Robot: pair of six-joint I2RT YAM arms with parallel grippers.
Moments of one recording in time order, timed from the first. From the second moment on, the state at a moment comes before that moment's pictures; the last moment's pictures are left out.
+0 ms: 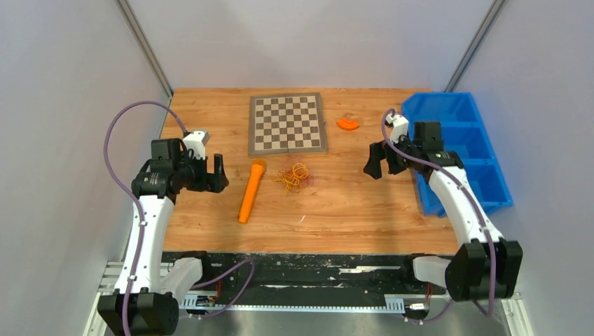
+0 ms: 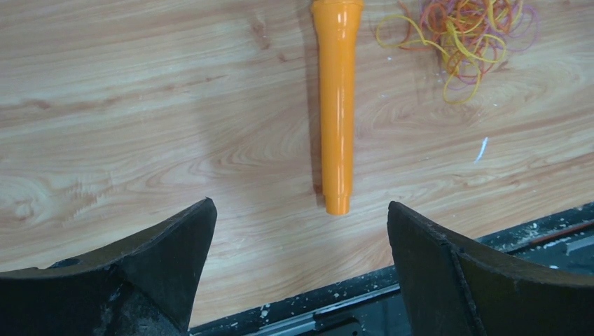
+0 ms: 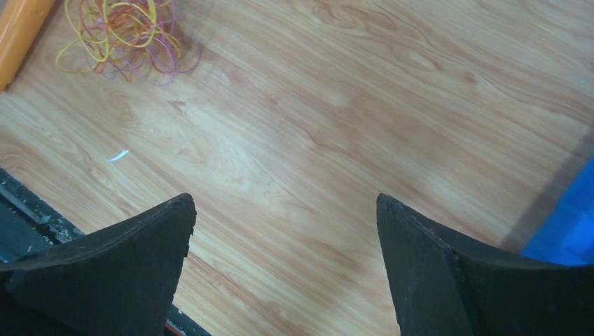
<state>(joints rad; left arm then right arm) 0.06 0.92 0.98 -0.89 0.32 0.09 0.05 1.18 0.99 -0.60 -0.48 -0.20</state>
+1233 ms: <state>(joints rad) 0.02 0.90 0.82 -0.62 0.73 -0.03 0.66 1.98 1.48 -0.63 -0.58 -0.25</state>
